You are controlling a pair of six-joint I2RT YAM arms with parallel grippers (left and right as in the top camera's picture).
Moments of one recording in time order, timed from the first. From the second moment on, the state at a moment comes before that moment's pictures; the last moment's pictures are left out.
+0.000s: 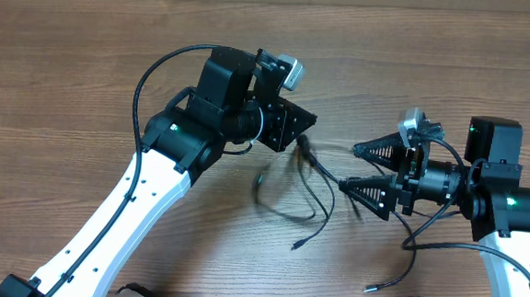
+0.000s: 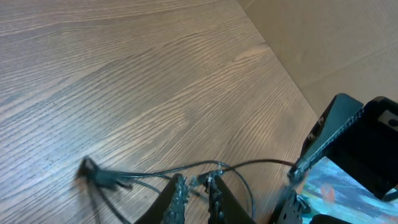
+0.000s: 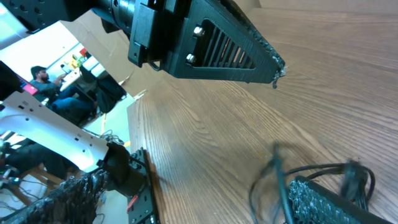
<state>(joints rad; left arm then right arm) -0.50 1.44 1.32 -0.53 0.57 -0.31 -0.04 1.09 1.01 -0.87 -1.26 -0.40</state>
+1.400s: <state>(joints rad) -0.54 1.77 1.31 -0.99 0.33 0.00 -0.04 1.28 1.01 -0.84 -1.09 -0.40</state>
